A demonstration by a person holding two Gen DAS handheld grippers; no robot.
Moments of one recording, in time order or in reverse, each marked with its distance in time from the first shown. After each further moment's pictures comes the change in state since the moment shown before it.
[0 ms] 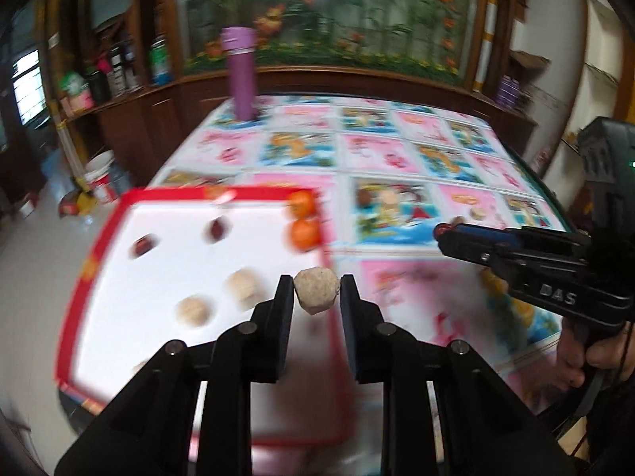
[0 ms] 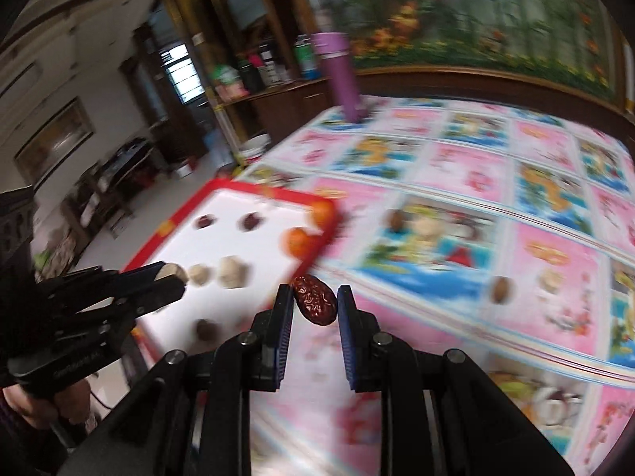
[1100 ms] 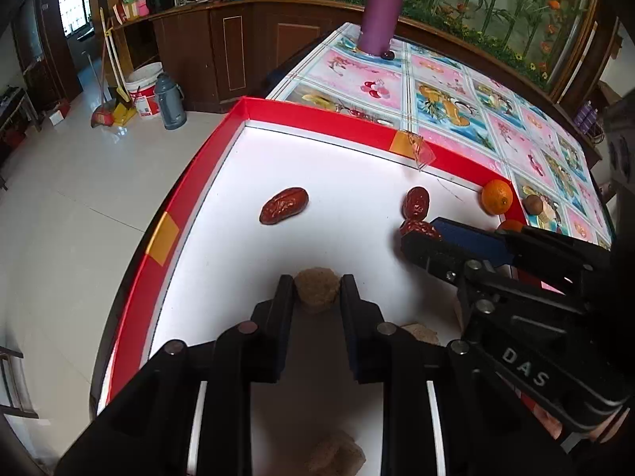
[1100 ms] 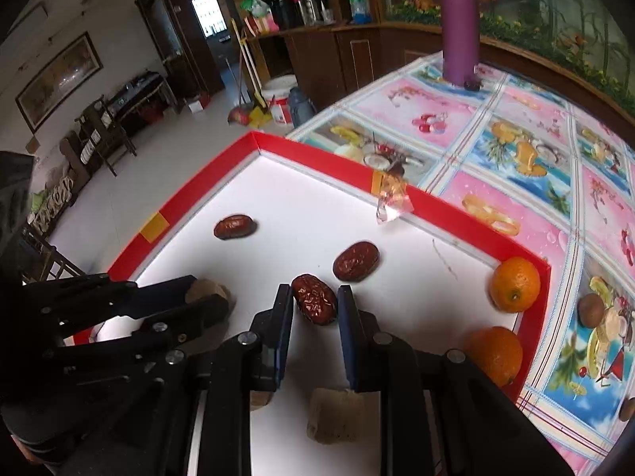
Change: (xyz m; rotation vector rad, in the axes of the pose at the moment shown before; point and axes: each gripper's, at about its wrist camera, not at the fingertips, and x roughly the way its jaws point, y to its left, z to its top) left arm 0.086 0.148 0.008 -0.213 0.227 0.086; right arm 0.171 0.091 0.052 -0.115 0.225 -0.003
